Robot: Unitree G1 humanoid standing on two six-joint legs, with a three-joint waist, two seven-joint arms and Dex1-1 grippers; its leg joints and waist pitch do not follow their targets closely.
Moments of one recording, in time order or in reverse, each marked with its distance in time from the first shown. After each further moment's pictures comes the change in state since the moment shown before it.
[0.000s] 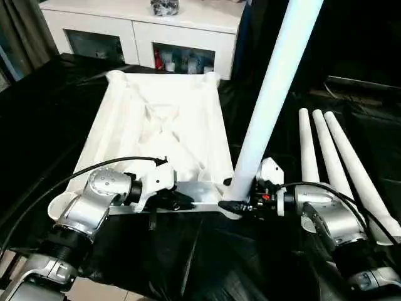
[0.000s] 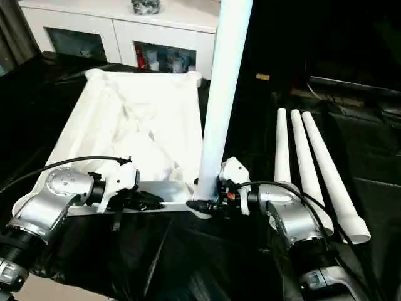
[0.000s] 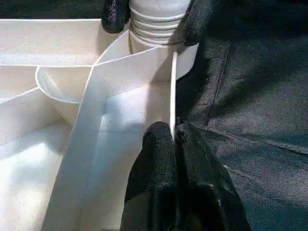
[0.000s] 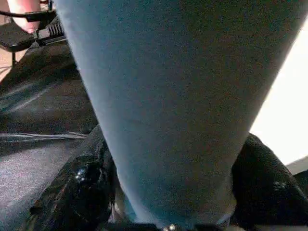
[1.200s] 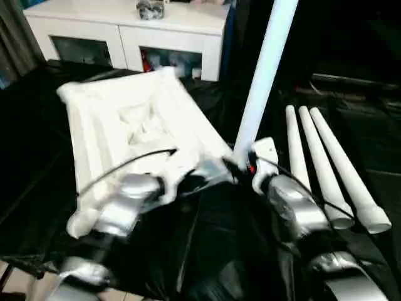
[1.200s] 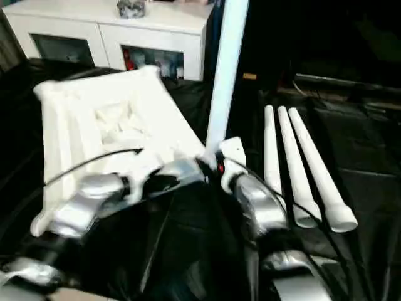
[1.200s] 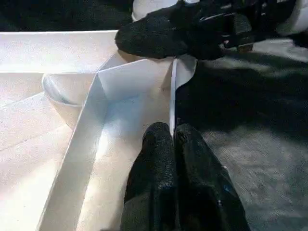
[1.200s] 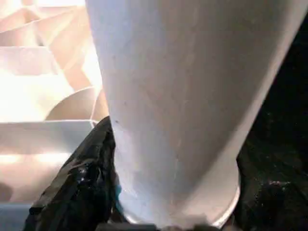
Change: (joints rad) left arm -0.005 -0.271 0.056 0.000 0.089 0.211 0.483; right arm -0.156 0.279 -0.176 0.323 -0.094 -0.072 -0.821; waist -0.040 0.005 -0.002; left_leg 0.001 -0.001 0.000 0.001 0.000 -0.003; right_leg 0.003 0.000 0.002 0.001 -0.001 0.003
